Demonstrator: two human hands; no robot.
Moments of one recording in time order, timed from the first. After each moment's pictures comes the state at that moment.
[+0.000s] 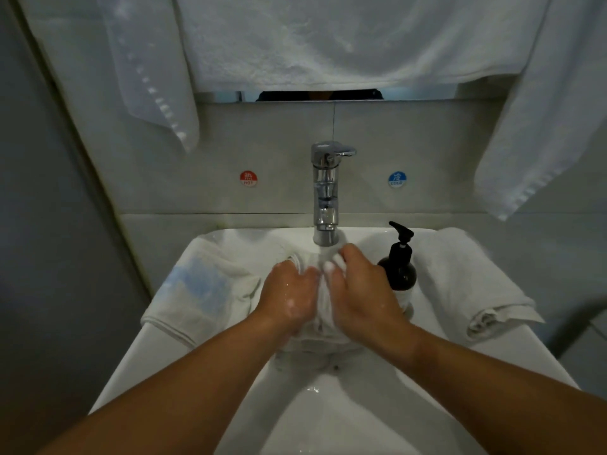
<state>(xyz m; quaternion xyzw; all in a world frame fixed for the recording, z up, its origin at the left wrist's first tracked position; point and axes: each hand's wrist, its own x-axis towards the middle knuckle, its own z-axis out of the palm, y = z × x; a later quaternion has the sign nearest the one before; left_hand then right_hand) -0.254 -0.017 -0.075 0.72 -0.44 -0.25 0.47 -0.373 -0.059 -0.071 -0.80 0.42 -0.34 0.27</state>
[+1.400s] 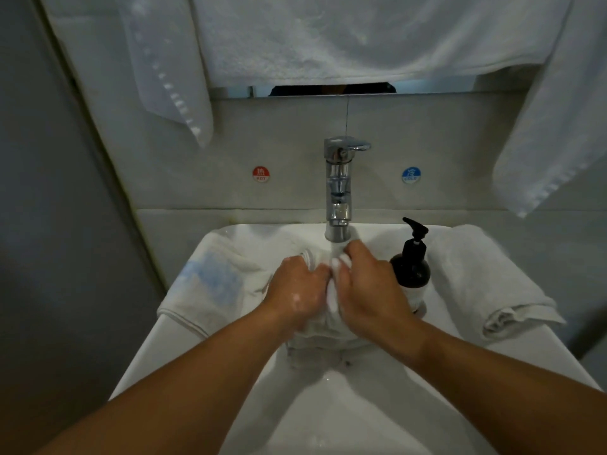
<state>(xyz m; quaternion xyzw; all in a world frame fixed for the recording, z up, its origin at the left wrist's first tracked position) -0.248 -0.013 -0.072 0.71 -0.44 -0.28 0.47 -0.371 -0.056 -0.070 -0.82 0.41 -0.32 0.24</state>
